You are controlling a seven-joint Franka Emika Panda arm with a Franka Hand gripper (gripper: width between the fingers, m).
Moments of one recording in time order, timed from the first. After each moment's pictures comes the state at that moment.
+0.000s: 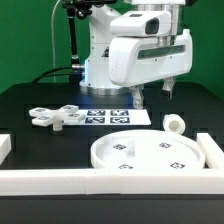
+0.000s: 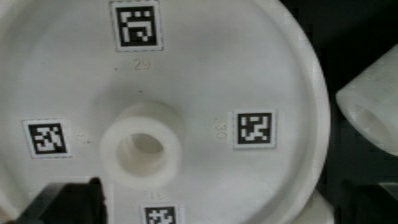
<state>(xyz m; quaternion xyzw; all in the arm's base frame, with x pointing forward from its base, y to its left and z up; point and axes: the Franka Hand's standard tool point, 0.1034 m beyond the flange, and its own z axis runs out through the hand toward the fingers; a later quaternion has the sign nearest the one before) 0.528 0.054 0.089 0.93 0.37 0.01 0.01</state>
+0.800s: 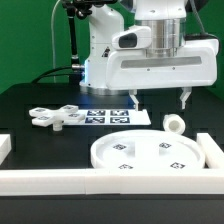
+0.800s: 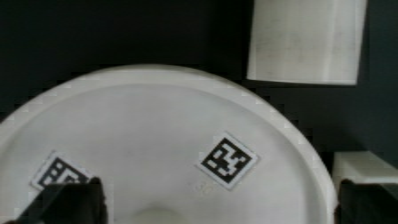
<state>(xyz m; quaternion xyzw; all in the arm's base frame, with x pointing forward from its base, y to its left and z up) 0.500 0.073 0.069 1.00 -0.06 -0.01 -0.03</state>
